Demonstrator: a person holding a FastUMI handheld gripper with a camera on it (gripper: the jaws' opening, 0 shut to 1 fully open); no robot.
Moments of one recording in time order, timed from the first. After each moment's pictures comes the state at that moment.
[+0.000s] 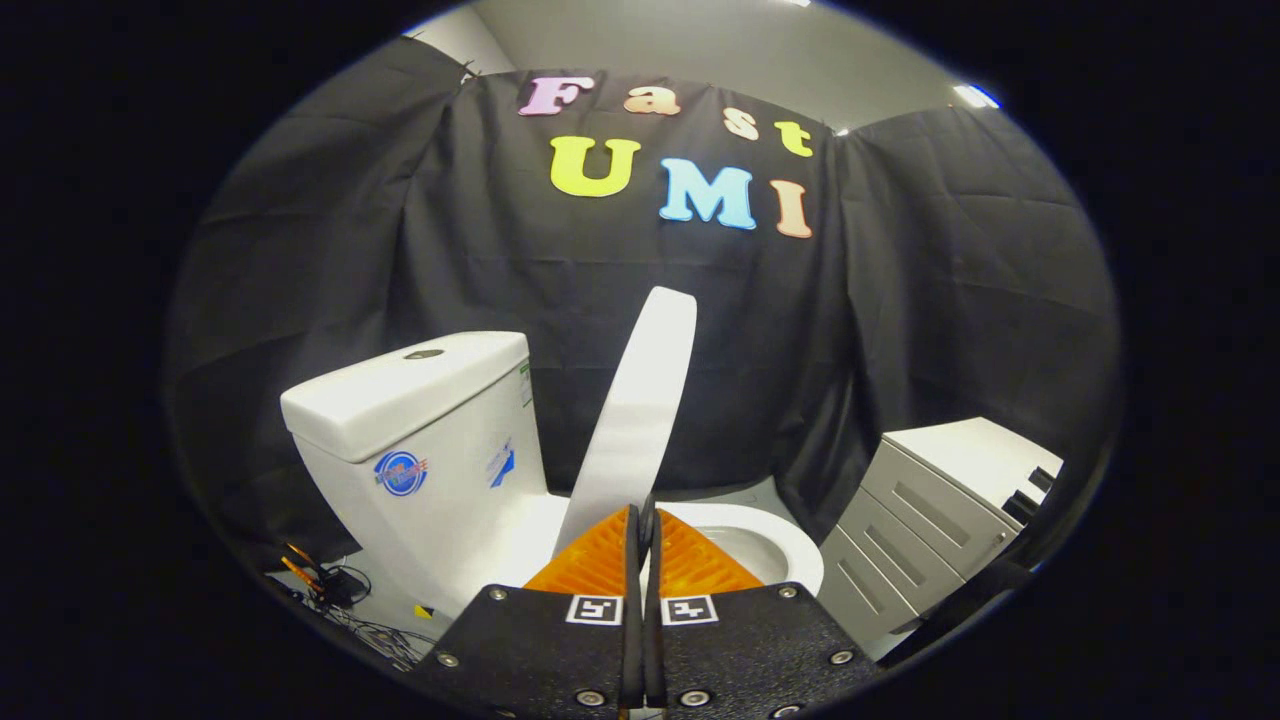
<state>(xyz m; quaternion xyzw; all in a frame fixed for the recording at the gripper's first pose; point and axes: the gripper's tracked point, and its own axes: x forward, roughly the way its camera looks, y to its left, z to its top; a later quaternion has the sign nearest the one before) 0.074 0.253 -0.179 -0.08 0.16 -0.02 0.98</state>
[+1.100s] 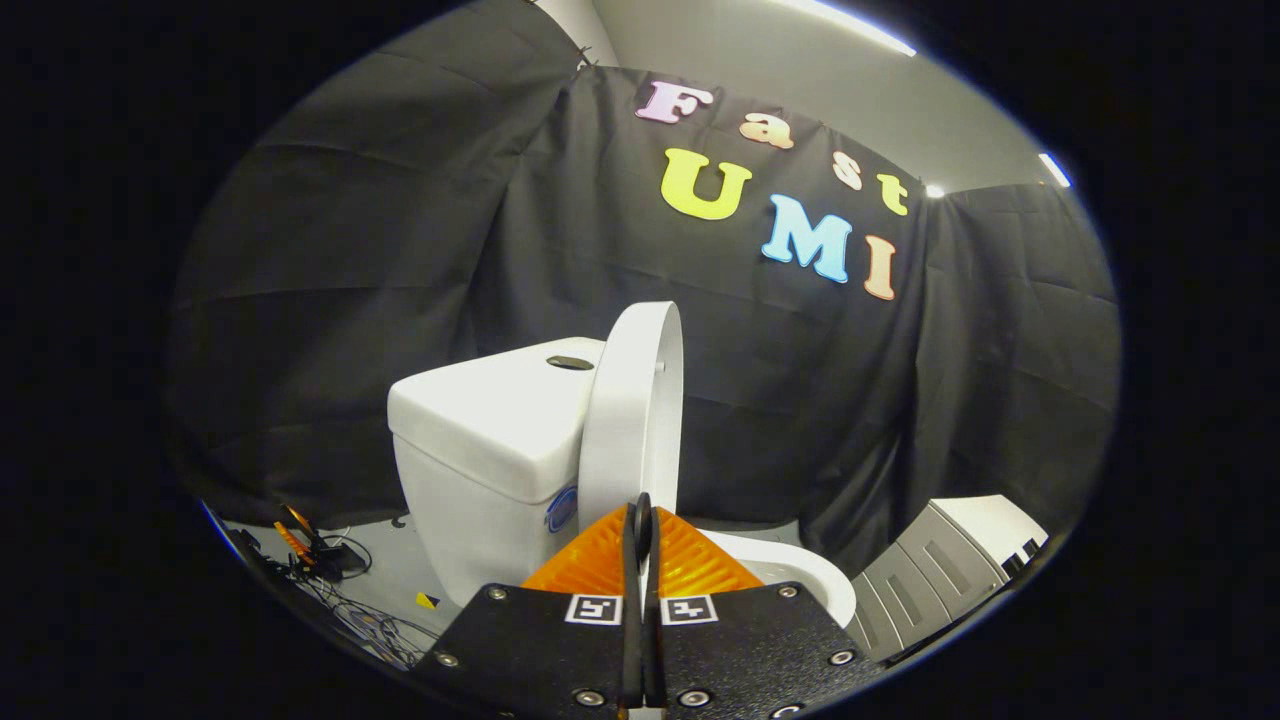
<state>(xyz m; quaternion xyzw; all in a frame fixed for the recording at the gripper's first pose) 0.085 0.371 -0.183 -0.17 0.14 0.04 0.97</state>
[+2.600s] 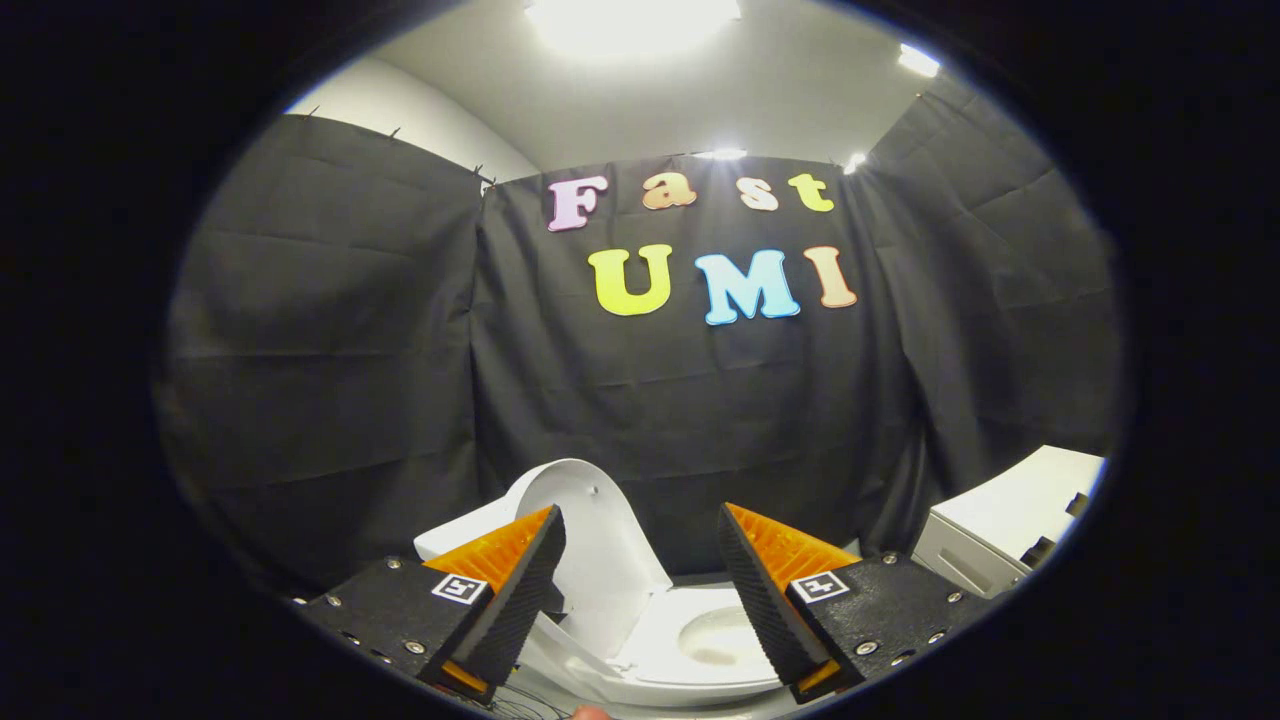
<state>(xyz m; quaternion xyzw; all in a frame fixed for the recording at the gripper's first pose) 0.049 0.201 -0.020 0.02 0.03 0.10 0.99</state>
